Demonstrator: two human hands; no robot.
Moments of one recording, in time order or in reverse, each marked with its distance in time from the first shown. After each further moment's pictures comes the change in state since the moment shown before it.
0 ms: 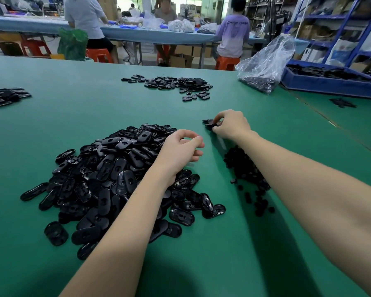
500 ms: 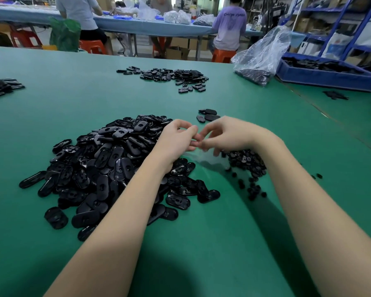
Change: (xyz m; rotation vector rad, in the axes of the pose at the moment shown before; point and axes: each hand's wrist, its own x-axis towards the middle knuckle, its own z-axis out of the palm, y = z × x) left_hand -0.002 0.003 0.002 0.054 -0.016 0.004; right_hand -0.097 -0.018 -0.050 0.129 -0.527 -0.205
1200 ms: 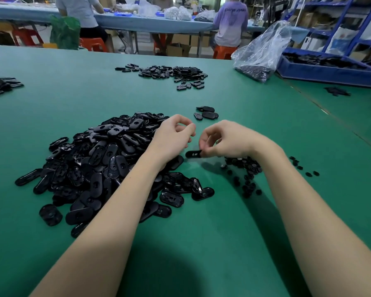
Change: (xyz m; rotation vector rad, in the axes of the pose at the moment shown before) left_hand -0.005 0.002 0.001 0.217 0.028 0.106; right_hand -0.021 0.005 0.007 -0.031 0.056 -0.061
